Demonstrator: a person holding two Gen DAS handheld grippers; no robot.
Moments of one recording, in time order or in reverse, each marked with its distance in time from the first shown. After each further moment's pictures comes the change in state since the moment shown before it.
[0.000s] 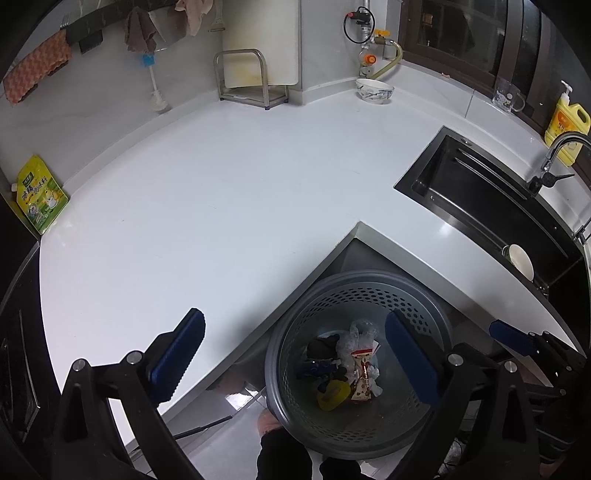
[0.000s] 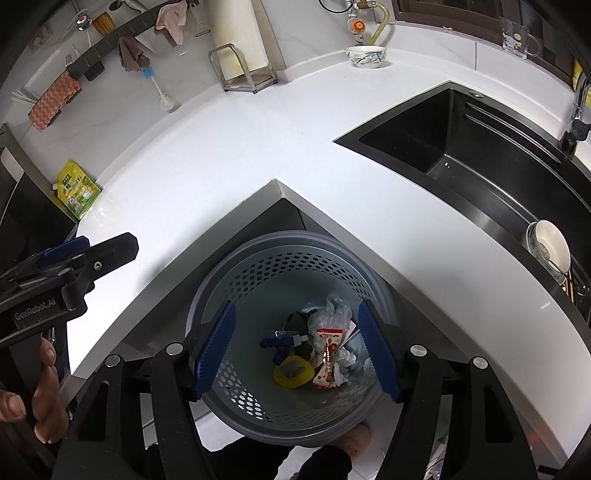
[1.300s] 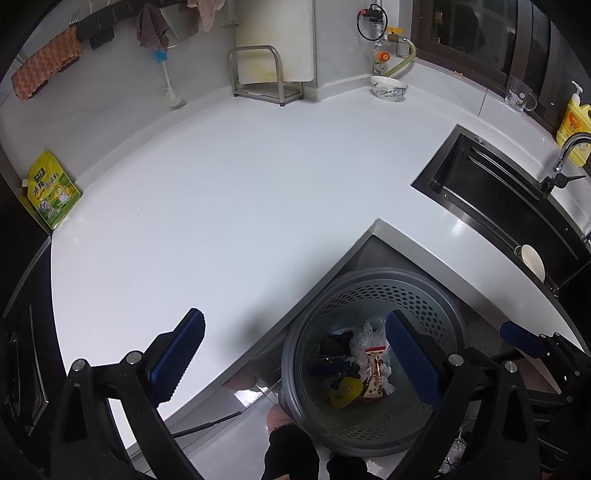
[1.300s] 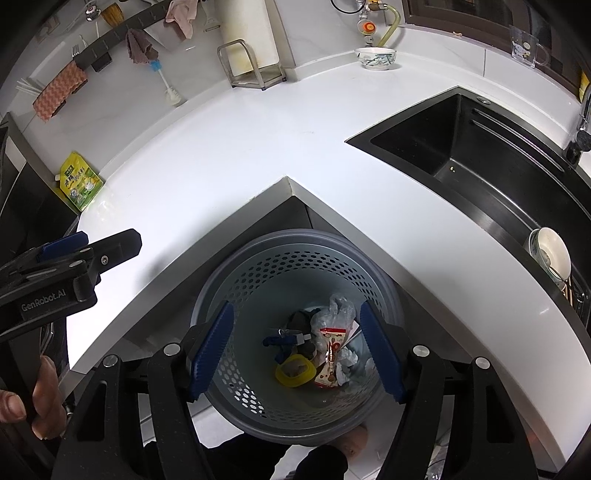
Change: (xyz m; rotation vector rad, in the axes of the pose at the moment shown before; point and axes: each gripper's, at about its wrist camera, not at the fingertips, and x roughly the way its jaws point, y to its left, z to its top) left arm -0.001 0.005 0.000 -0.018 0.016 0.052; right arm 0.000 0.009 0.000 -0.034 0.005 -0.002
